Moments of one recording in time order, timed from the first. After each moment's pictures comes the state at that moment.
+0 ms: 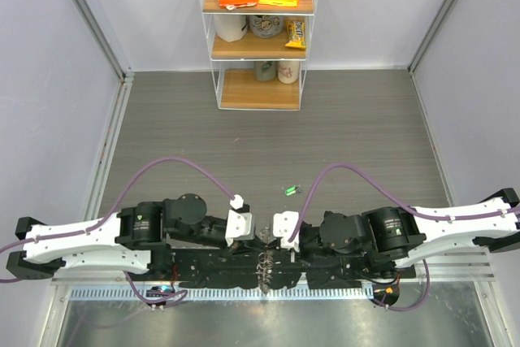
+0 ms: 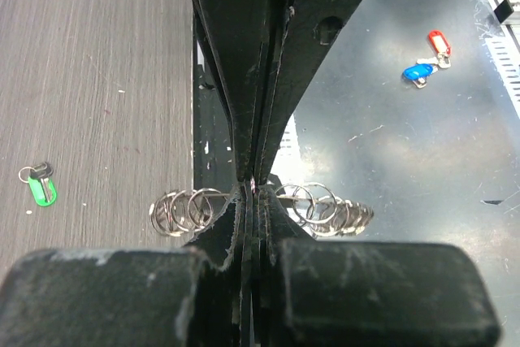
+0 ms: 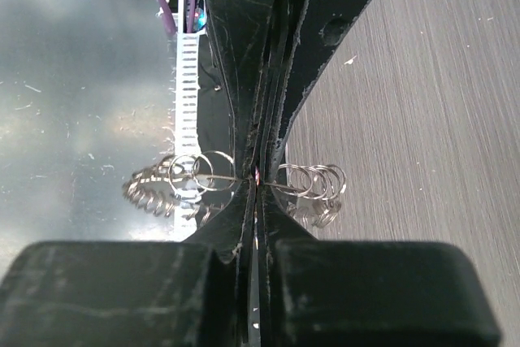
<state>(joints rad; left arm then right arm) -1.44 0.74 0.82 -0.37 0.24 0.00 1.68 0.90 0.96 -0.47 0.18 0.00</state>
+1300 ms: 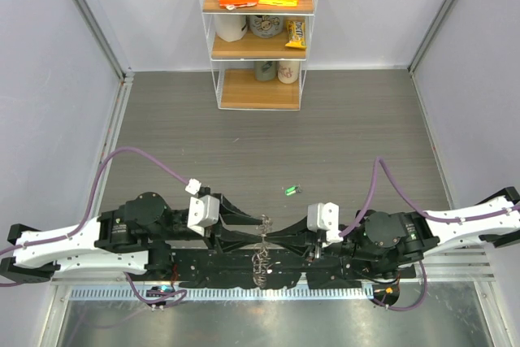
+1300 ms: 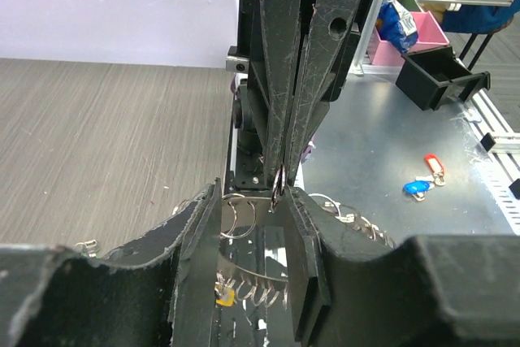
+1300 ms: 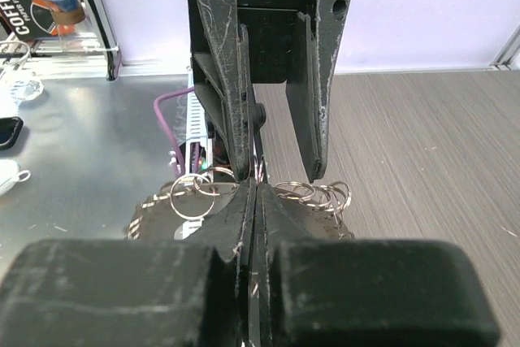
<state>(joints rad) -1.44 0.61 0.80 -0.16 0.13 -0.06 1.76 0.73 0.81 -0.04 0.32 -0.05</state>
